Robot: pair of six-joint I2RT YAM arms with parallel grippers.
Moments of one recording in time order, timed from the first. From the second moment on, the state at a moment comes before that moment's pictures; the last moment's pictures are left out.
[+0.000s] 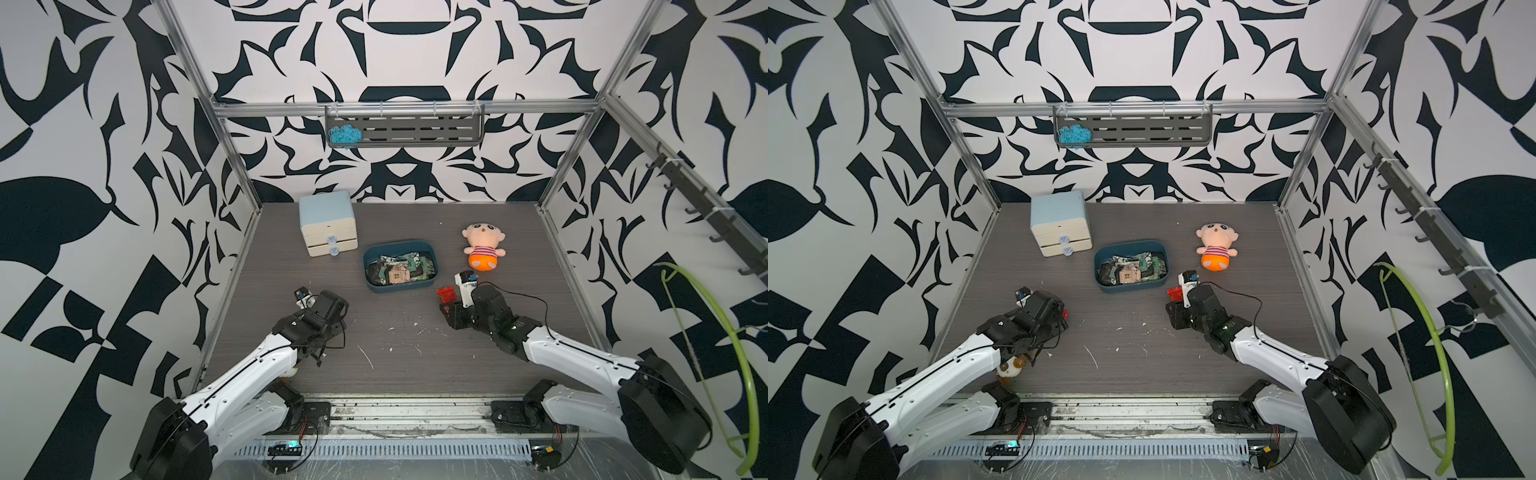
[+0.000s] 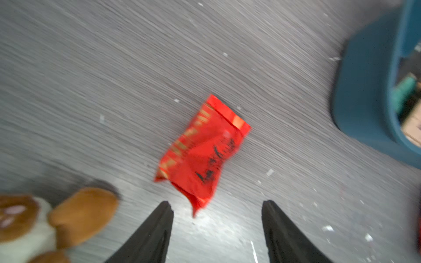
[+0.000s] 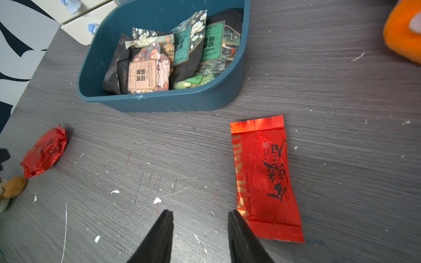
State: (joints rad) left arm -0.56 0.98 0.55 -0.69 -0.31 -1.01; right arm 0.60 1.16 0.45 0.01 -0.06 0.47
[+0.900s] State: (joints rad) left arm -0.35 1.20 0.48 -0.37 -0.01 -0.95; right arm 0.60 1.23 0.48 0.03 -0.09 0.47
